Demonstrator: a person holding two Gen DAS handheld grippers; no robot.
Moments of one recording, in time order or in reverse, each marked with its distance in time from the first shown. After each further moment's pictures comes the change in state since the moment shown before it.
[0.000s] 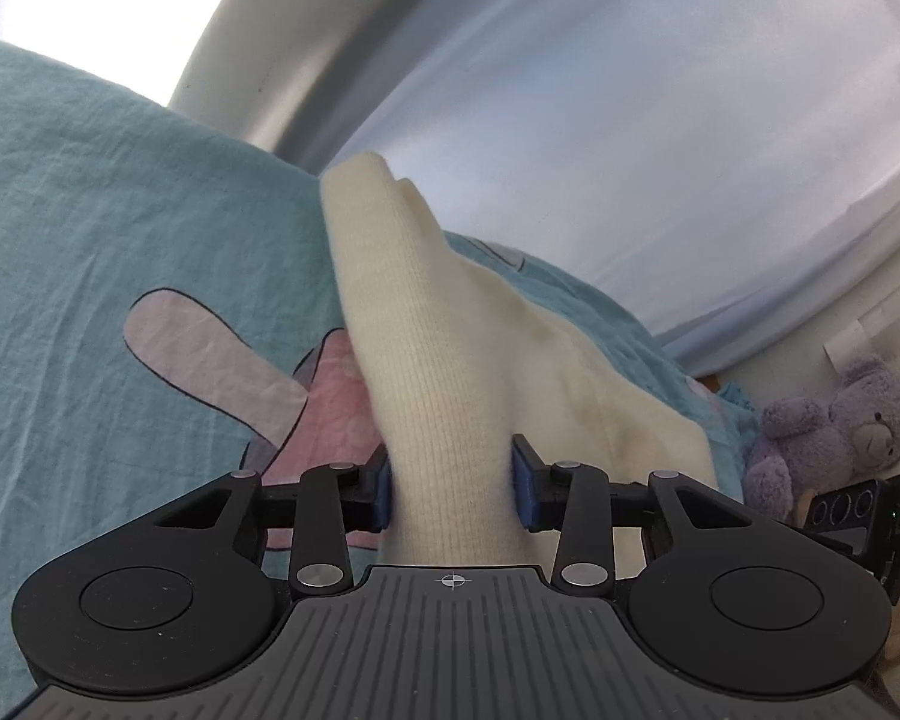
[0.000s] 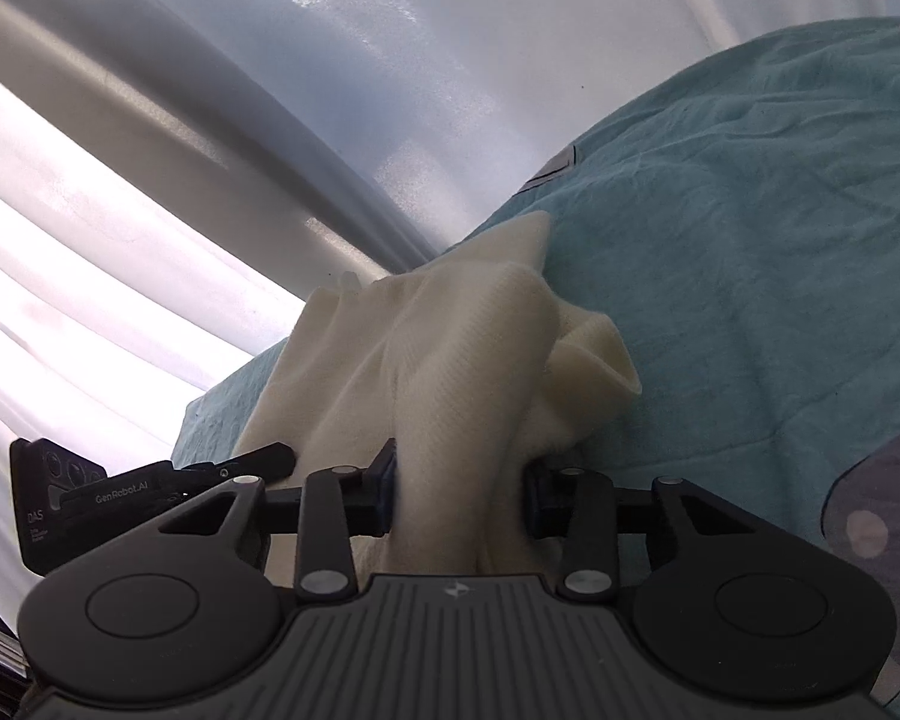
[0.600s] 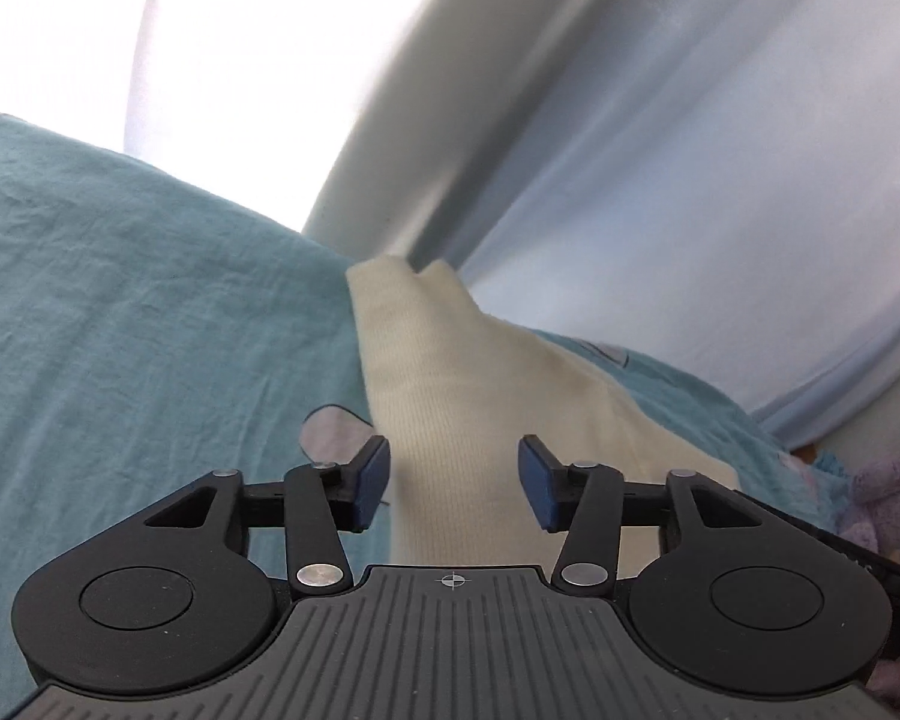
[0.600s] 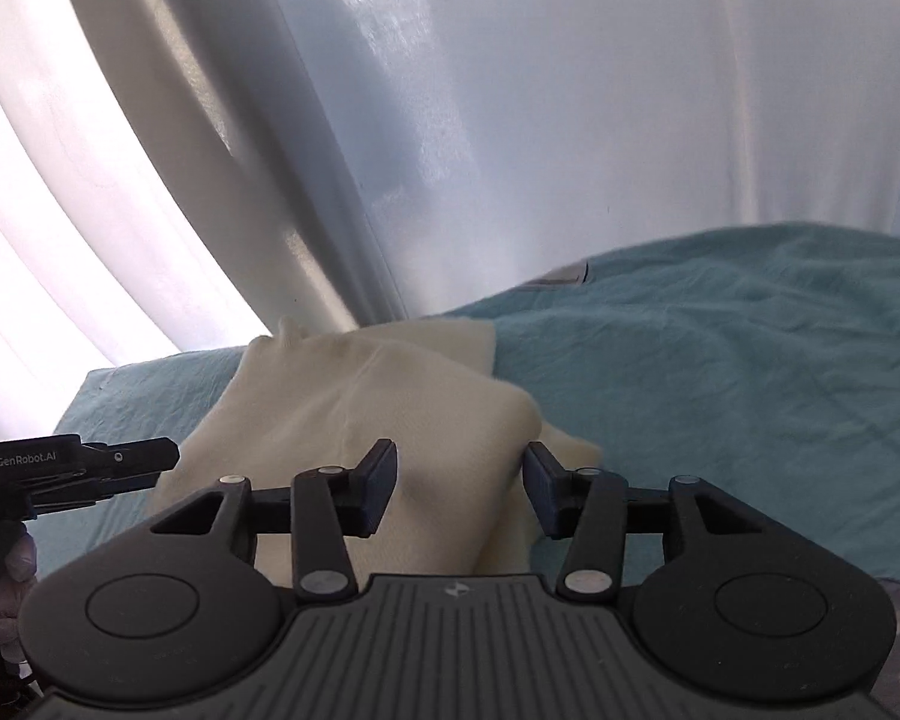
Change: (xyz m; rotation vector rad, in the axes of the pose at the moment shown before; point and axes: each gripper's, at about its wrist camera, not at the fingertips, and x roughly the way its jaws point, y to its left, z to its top) left arm -0.046 -0.003 0.018 -0.009 -0.183 0.260; right arm 0.005 0.082 0.011 -0.278 -0.123 -0.251
